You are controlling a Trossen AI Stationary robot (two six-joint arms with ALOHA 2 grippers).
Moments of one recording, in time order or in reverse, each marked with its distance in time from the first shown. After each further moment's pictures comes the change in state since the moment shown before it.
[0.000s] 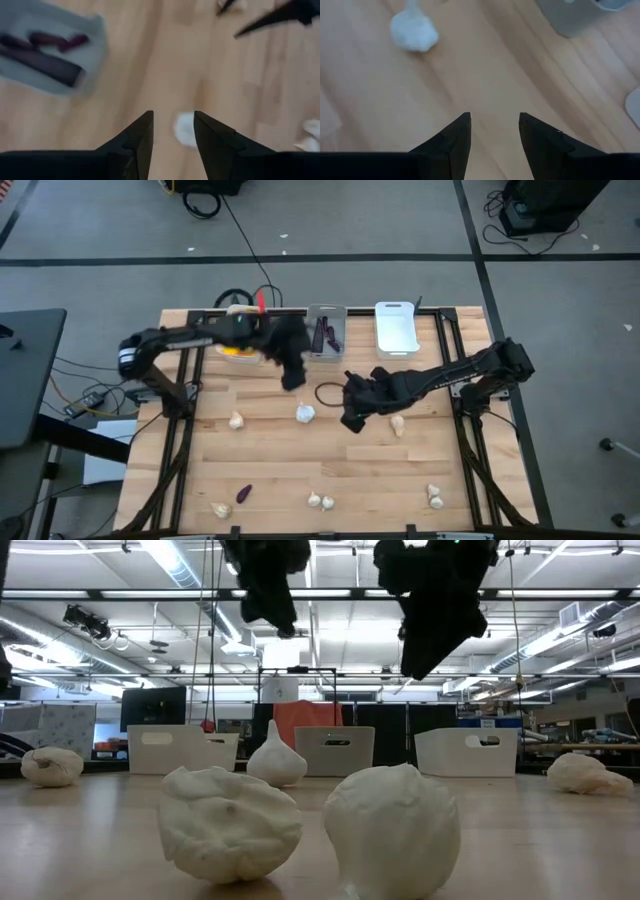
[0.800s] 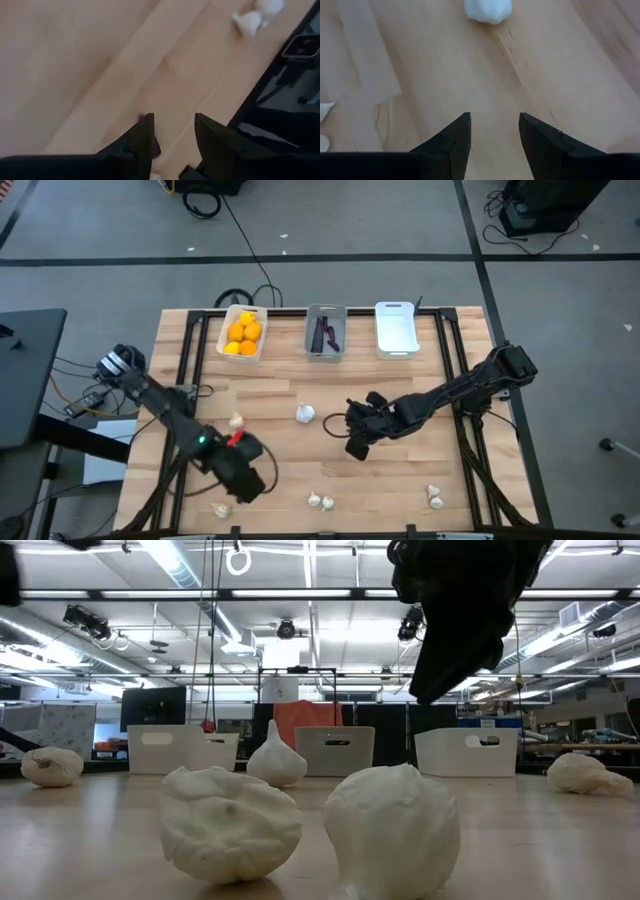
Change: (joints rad) left arm -0.909 -0.087 -0.423 0.151 -0.185 -1.310; right arm 0.141 -0.001 -0.202 0.347 -0.051 0.010
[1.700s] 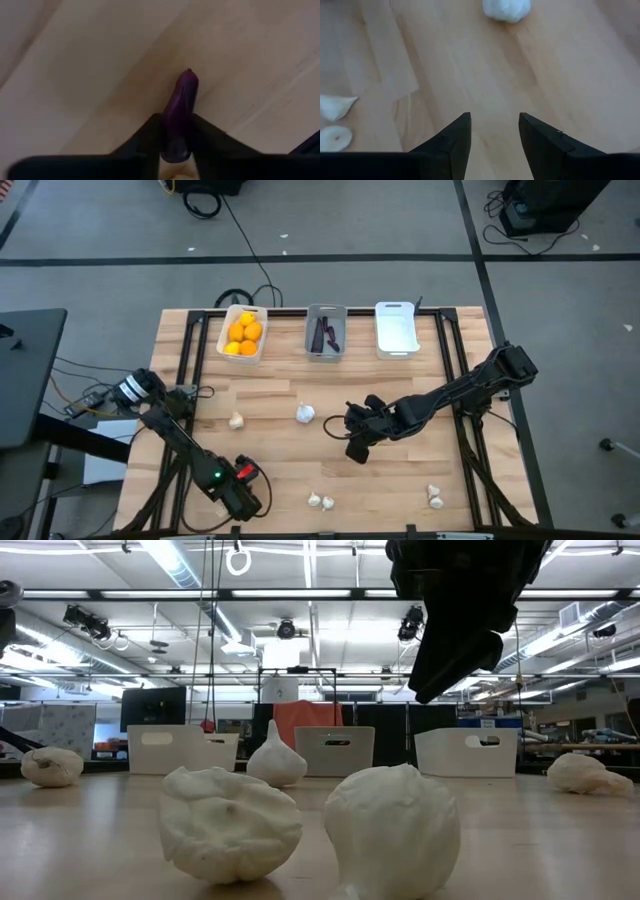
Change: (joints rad) left arm -0.099 0.278 -0.078 0.152 0.152 -0.156; right arm 0.010 0.000 0.000 0.036 -0.048 -0.008
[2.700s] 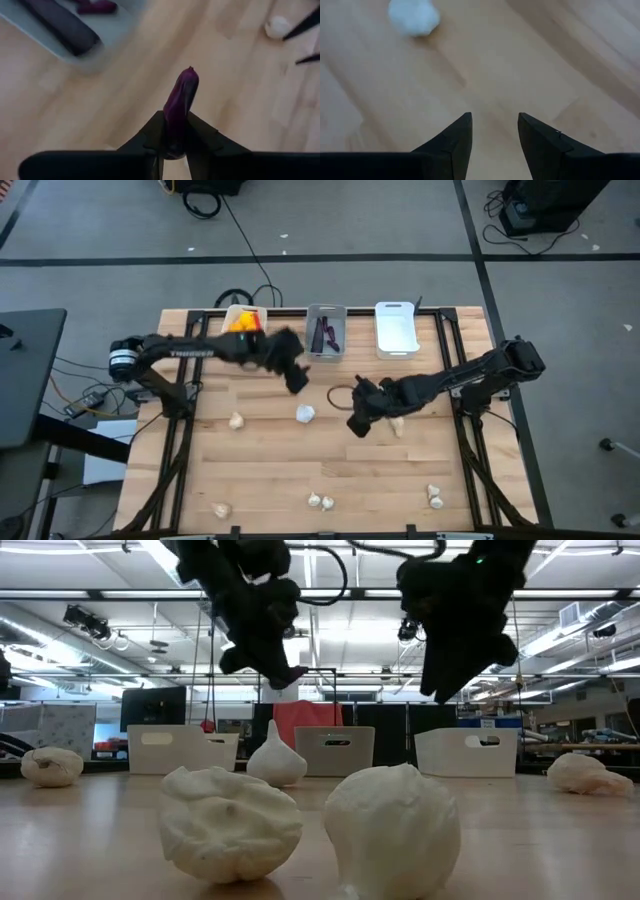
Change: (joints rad) left arm 1.077 -0.239 0.137 0.081 0.025 1.209; right arm -0.156 -0.087 0.001 -0.210 -0.006 0.173
